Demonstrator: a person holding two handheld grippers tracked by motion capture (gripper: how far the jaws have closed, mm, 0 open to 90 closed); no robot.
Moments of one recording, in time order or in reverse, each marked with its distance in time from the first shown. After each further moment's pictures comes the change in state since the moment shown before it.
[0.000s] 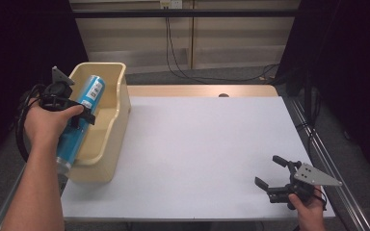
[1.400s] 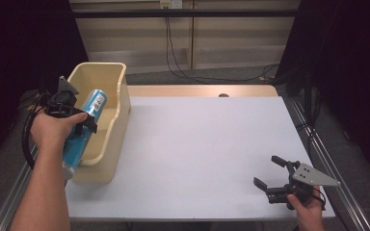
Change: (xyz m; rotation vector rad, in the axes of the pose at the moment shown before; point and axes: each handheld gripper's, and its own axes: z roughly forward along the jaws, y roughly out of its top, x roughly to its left) left arm 0.003 -0.006 0.022 0.069 0.027 -0.031; right arm 0.002 0.001 0.002 0.002 0.004 -0.006
